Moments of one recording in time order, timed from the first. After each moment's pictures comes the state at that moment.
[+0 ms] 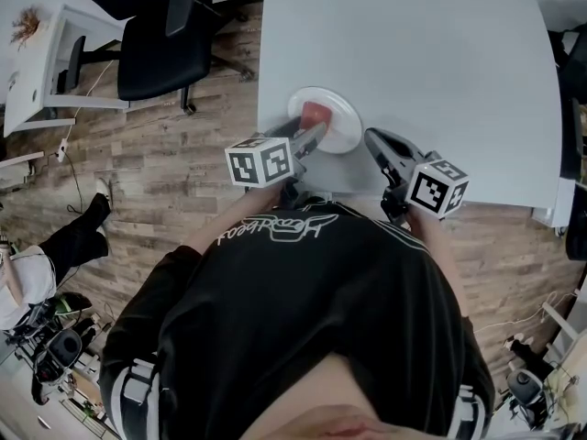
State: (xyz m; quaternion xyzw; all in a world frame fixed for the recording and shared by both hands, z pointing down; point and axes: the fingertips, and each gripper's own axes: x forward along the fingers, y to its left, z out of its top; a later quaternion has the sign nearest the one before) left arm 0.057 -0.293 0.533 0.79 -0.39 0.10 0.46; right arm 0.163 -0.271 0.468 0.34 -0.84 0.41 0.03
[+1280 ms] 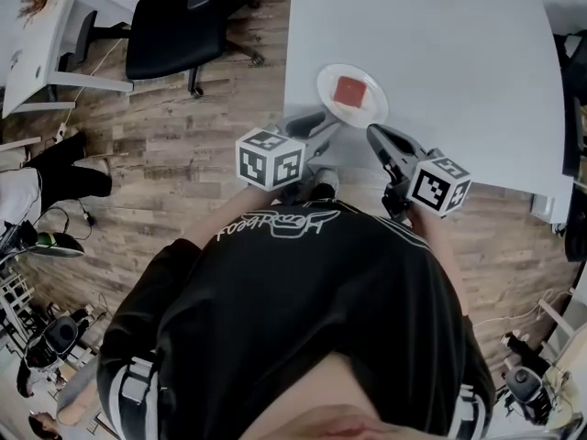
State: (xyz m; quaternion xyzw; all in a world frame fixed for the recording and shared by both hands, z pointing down) left arm 0.037 -0.232 0.498 0.87 -0.30 0.12 0.37; right arm 0.106 -0.221 0.459 0.34 -0.85 0.40 0.04
